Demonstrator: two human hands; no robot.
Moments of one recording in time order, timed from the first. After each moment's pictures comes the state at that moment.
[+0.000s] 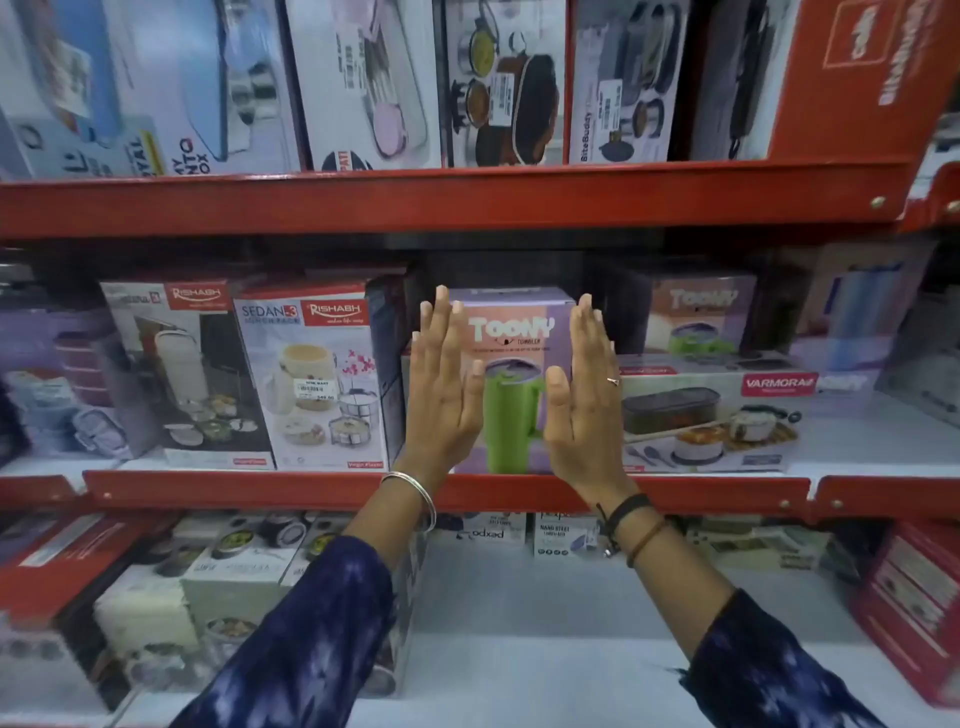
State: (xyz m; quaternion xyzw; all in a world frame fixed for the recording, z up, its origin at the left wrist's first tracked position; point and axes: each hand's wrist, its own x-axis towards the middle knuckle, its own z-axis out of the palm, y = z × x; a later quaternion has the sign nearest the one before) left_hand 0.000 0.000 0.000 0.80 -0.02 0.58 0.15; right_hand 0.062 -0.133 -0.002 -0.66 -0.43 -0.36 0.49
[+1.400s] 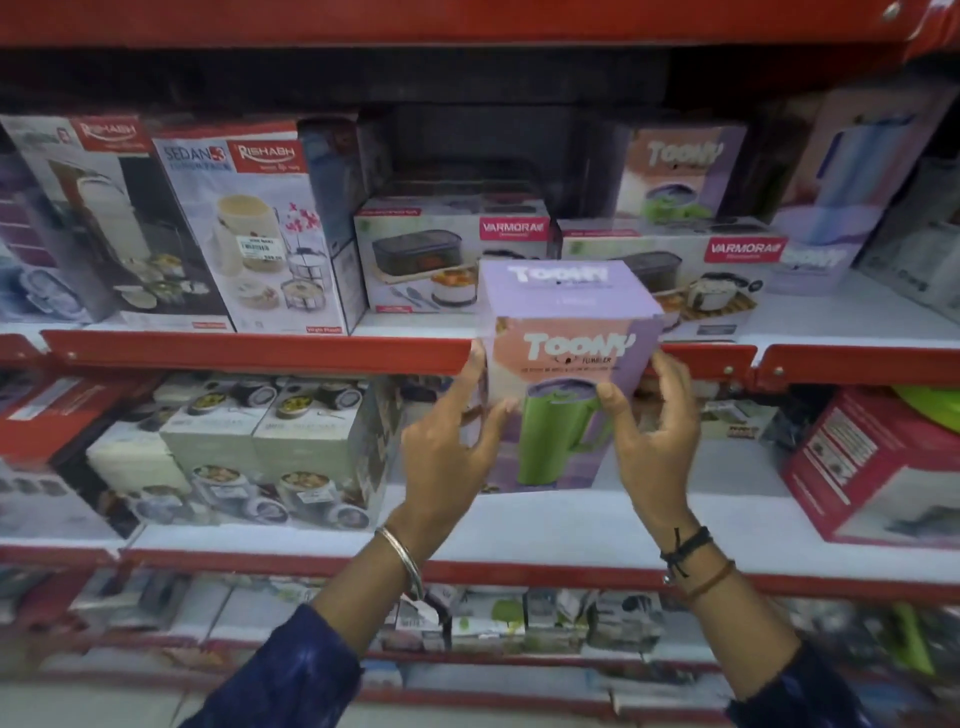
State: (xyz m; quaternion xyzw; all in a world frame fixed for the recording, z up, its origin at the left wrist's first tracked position) left_hand -0.076 -0.125 -0.100 0.81 0.05 0.54 0.22; right_hand 0.043 -0.269 -0.110 -0.68 -0.30 -0.24 0.63
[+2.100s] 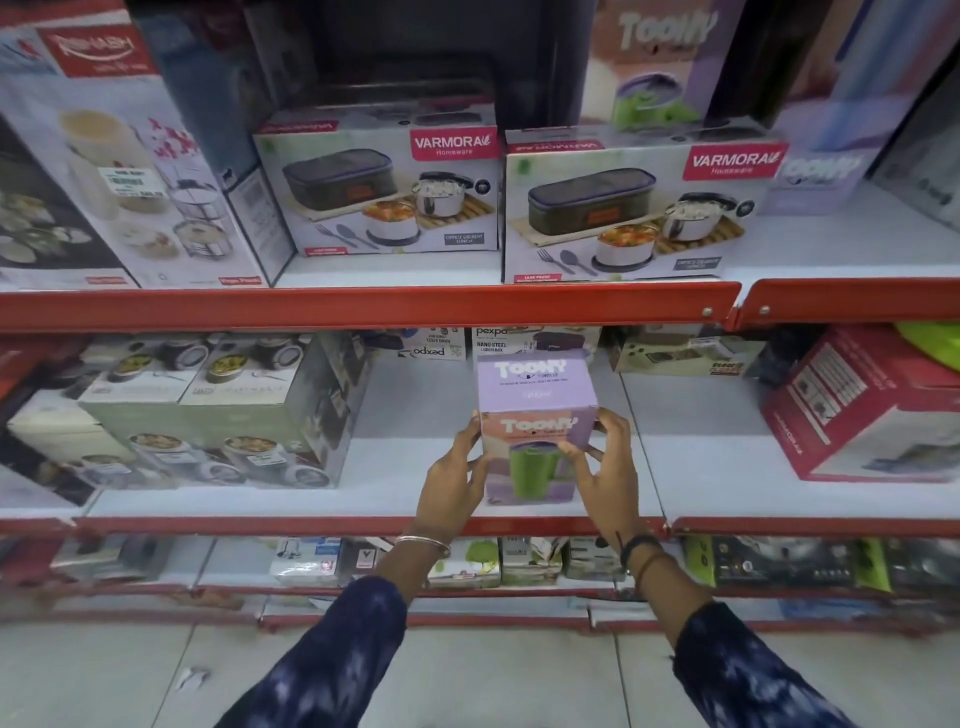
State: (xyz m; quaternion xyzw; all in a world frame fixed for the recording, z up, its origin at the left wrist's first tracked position) left_hand -0.019 -0.142 -0.263 0.89 0.18 0.22 0.37; right_hand 0.091 -0.304 -0.266 -0.80 -0.25 -0.04 0.55
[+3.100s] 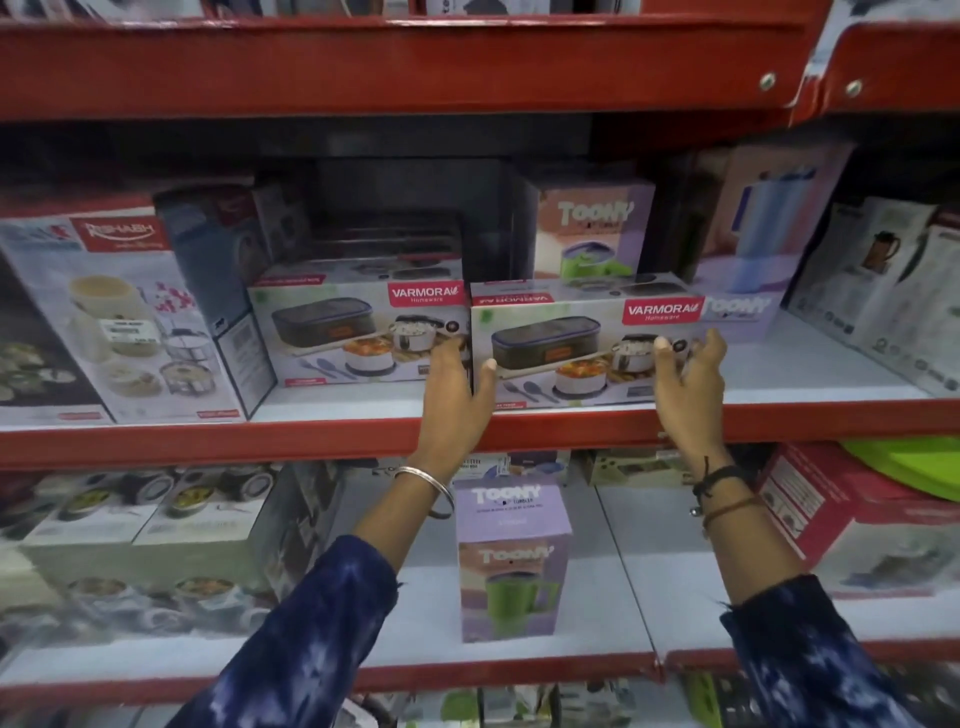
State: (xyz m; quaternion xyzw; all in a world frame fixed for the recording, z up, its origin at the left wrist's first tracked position) left_hand 0.094 -0.120 -0.060 0.82 0.13 0.38 0.40; right_hand 0.218 -0.319 -0.063 -0.78 -0.15 -0.17 0.58
